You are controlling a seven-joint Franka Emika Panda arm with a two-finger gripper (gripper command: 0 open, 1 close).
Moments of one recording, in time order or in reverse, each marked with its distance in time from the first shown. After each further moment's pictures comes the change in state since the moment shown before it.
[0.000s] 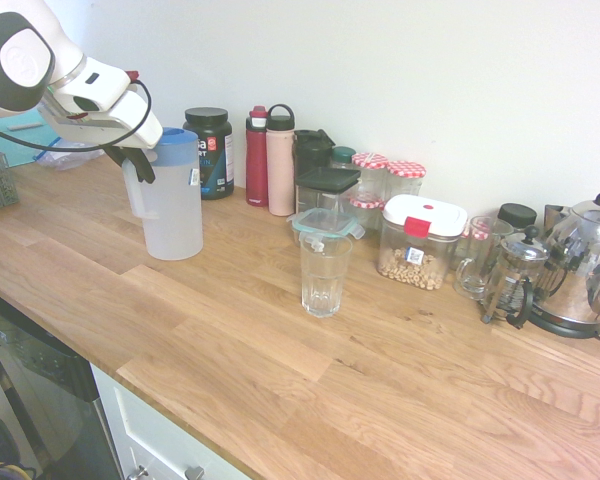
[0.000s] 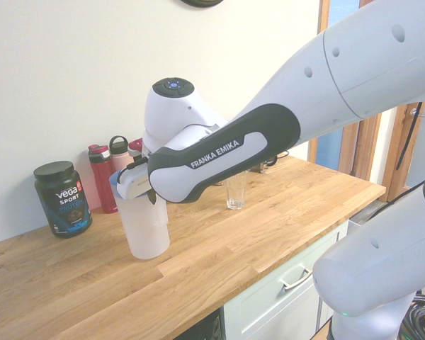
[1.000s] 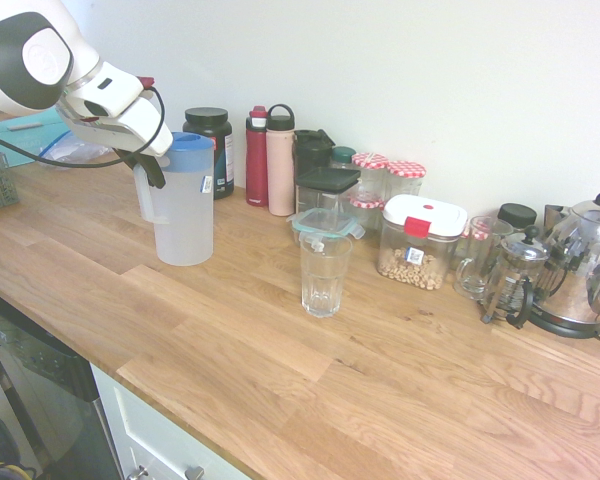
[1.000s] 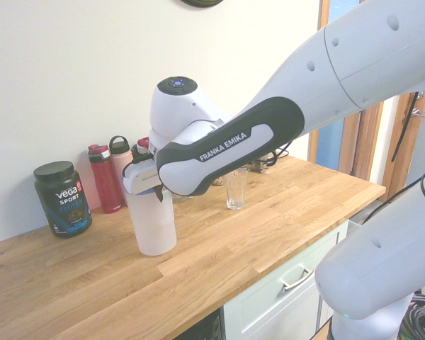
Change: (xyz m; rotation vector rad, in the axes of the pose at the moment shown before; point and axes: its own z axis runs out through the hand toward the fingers) arm 0.011 0.007 0.003 -0.031 -0.031 0.101
